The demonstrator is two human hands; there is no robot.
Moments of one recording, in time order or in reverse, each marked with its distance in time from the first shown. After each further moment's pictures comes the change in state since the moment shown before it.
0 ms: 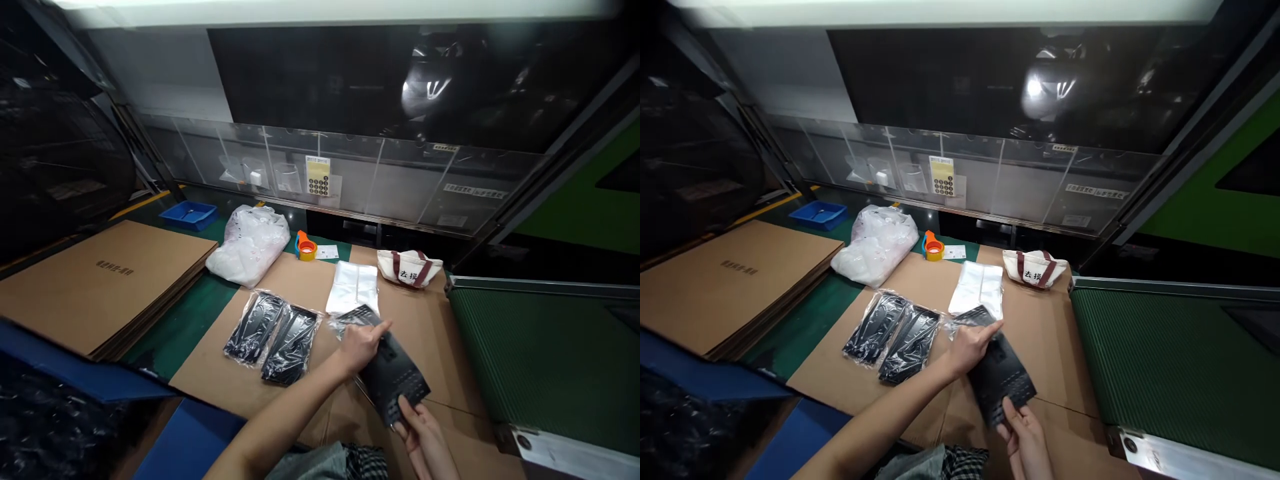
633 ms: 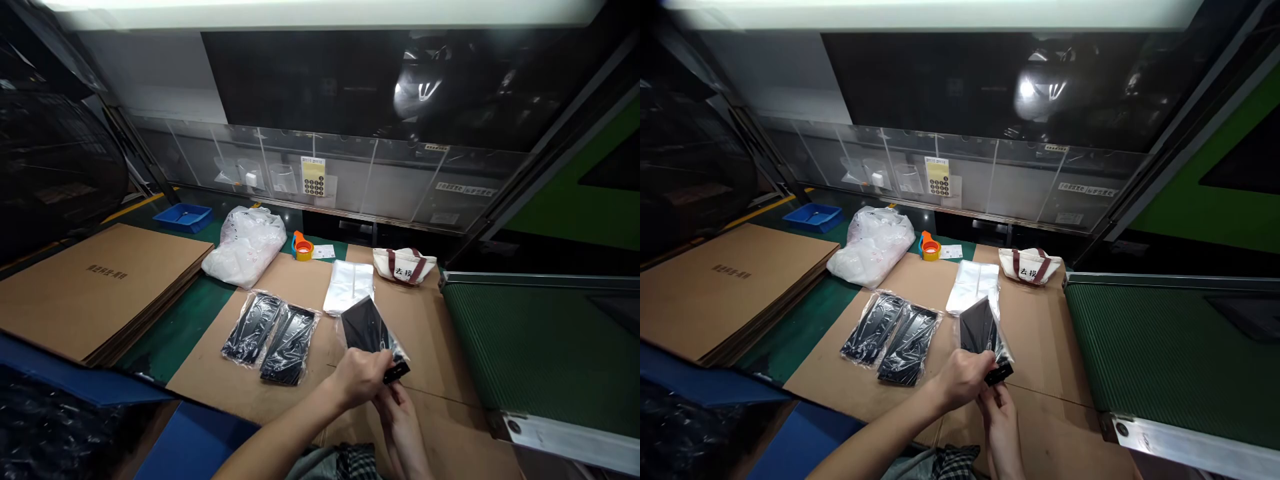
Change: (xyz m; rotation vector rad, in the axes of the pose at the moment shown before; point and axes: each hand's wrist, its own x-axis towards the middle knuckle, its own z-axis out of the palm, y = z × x) left_hand -0.043 0.033 -0.028 -0.130 0.215 0.275; right_hand -0.012 -0.002 0.049 0.138 -0.088 -0.117
